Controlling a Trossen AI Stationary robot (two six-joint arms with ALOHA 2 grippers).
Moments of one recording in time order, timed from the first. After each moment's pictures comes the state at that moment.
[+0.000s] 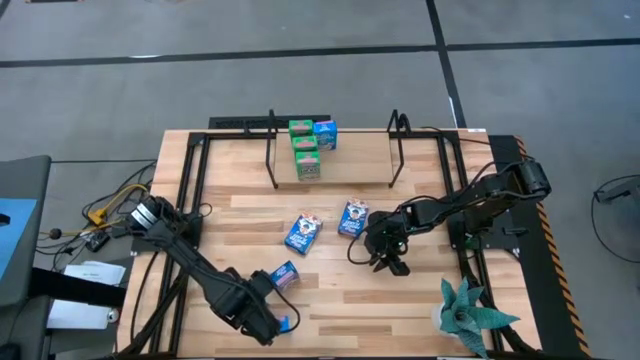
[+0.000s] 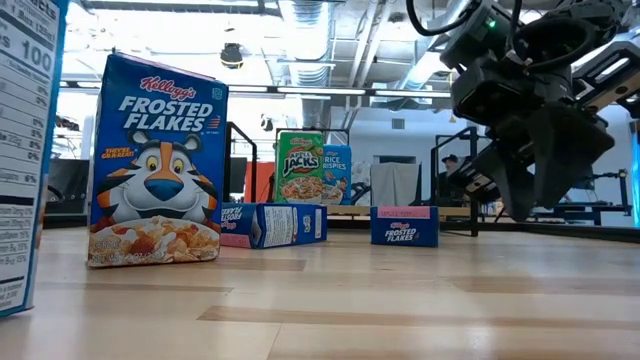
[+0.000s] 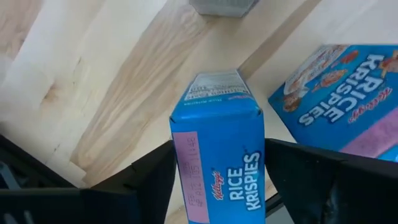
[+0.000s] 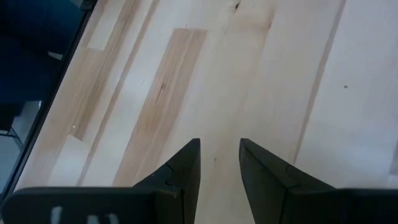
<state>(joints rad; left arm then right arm) -0.70 1.87 1.60 -1.24 -0.05 -1.47 0.12 1.51 0.61 -0.05 -0.50 0.03</state>
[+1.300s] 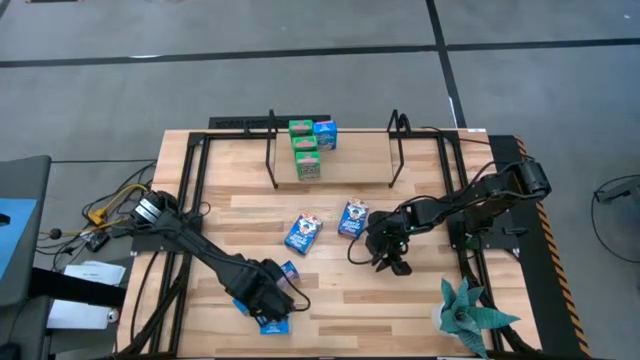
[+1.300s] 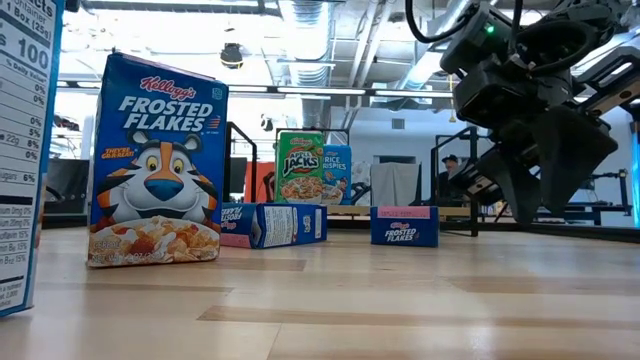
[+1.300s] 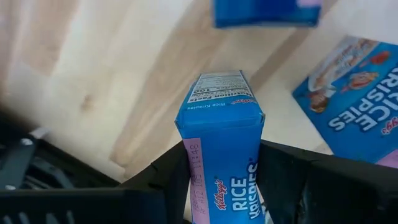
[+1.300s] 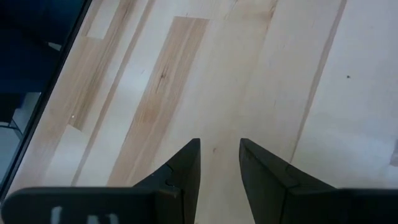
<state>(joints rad) -0.58 1.84 1.60 -1.33 0.05 -1.26 0.10 1.51 0.61 -0.08 -0.51 -0.01</state>
